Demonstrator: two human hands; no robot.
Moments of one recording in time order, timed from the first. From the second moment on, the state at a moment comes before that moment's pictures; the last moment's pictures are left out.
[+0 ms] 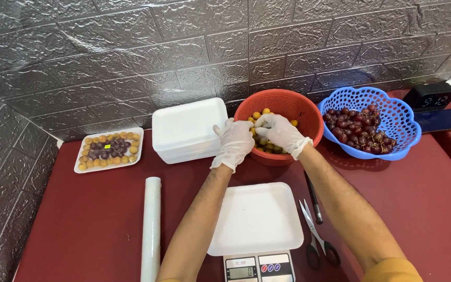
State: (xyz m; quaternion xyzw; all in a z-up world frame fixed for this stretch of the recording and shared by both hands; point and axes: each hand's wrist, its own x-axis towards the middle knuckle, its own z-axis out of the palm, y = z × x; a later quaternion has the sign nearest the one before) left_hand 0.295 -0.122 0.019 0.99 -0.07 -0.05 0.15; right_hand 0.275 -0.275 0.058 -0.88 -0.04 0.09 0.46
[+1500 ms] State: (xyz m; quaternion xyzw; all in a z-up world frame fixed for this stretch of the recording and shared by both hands) left_hand 0.285 -0.135 0.089 0.98 -0.14 -0.09 0.06; right_hand 0.333 -0.288 -0.008 -0.95 -0.09 0.11 0.30
